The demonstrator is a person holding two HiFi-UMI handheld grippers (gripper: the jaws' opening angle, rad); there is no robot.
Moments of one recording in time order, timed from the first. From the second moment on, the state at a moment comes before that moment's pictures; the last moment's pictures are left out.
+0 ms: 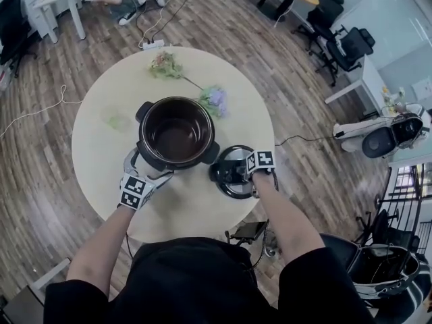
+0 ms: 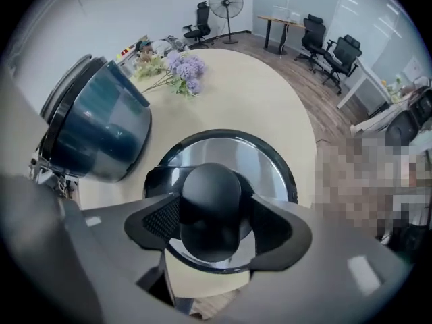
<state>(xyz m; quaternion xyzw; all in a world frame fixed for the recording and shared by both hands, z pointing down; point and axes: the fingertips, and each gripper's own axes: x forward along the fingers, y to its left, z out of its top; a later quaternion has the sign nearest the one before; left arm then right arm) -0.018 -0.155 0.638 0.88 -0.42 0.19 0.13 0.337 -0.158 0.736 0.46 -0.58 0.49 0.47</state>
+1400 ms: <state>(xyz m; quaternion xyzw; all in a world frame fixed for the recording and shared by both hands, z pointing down) -0.017 -0.151 0.642 0.88 -0.42 0.19 0.14 0.363 -0.172 0.690 0.44 -0.56 0.52 0.48</state>
